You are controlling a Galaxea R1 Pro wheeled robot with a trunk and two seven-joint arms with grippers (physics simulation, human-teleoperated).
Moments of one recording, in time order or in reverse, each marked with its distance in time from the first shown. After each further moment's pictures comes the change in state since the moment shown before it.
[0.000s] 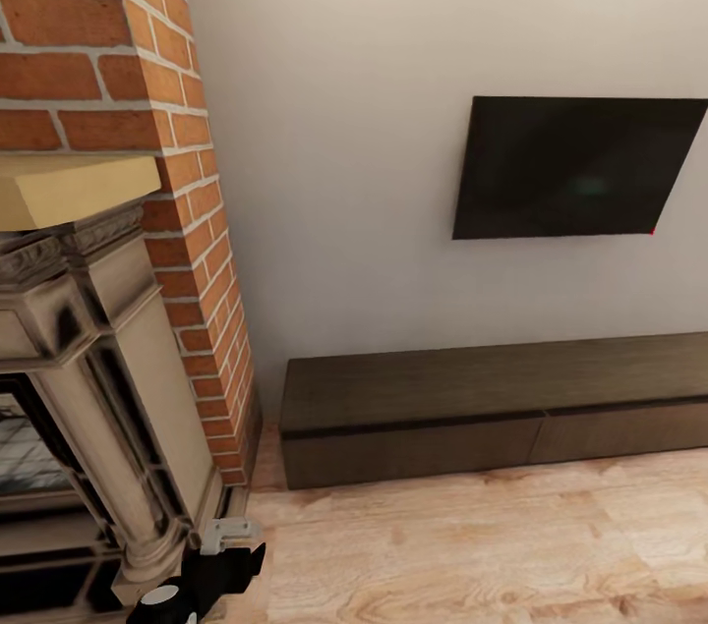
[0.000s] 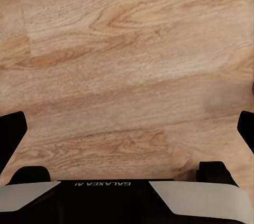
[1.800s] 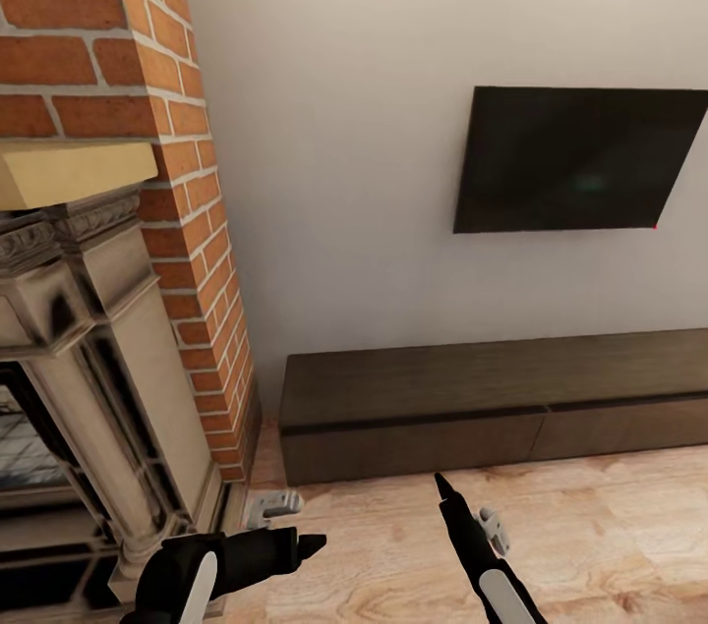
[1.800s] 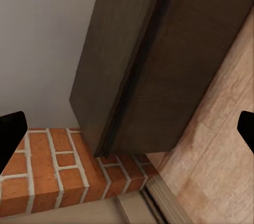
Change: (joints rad) left arm -0.092 -0.070 0.013 -0.087 0.107 0.409 -0.337; right arm -0.292 -0.015 -0.214 0.195 -0.828 -0.353 0.309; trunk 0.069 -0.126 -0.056
